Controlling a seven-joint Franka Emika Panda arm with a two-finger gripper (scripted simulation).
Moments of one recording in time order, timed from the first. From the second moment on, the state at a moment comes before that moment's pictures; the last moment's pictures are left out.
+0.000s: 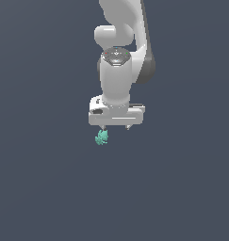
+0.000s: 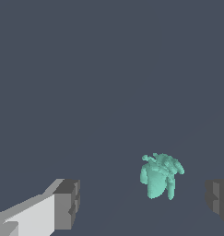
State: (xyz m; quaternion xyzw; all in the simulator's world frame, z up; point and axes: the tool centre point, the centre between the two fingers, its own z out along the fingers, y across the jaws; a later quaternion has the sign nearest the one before) arm 0.011 0.007 0.190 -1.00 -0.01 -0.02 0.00
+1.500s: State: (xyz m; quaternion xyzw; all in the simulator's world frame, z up) arm -0.028 -0.061 0.106 -1.00 0.02 0.00 0.00
